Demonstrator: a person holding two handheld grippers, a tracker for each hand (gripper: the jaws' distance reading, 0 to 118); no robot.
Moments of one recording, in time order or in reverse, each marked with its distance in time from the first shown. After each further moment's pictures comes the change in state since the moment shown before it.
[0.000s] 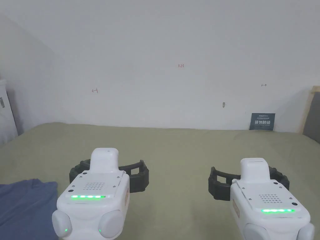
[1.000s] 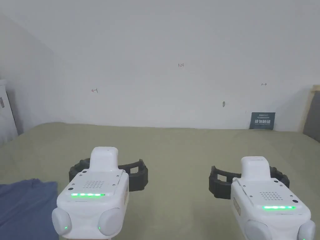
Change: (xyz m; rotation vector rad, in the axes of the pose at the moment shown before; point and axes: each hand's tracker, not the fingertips) left arm -0.001 0.001 -0.003 -0.004 0.003 -0.008; right arm 0.002 0.001 -0.003 -0.020 0.005 -0.019
